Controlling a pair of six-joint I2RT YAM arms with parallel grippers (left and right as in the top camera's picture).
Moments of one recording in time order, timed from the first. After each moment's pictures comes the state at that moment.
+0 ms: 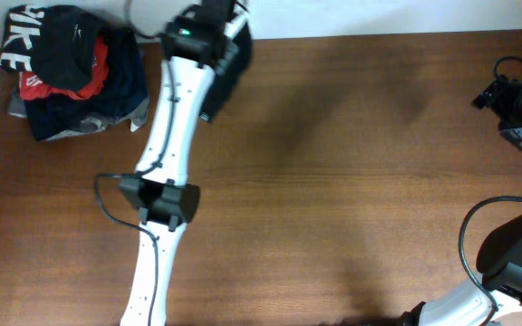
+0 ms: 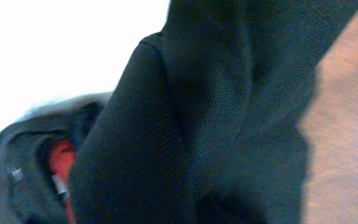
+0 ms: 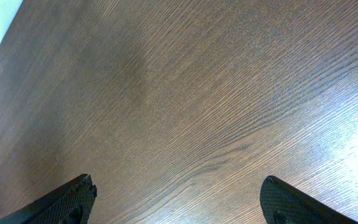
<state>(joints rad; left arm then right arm) -0.30 2.60 3.03 -1.33 -0.36 0.37 -0.51 1.89 1.84 -1.15 -0.23 0.33</state>
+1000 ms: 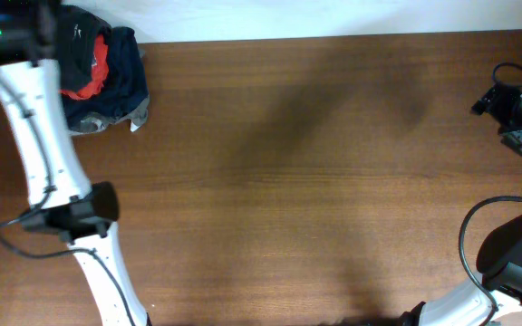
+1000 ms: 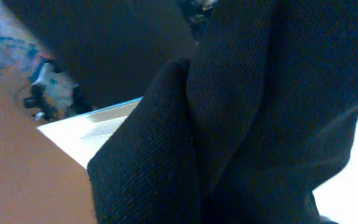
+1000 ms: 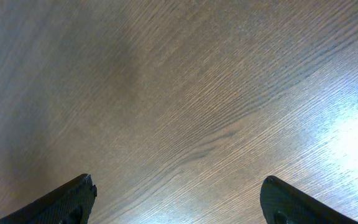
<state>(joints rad) 0.19 2.40 3.05 -0.79 -0.21 0.43 -0.51 1.89 1.84 -1.20 -0.19 0.31</state>
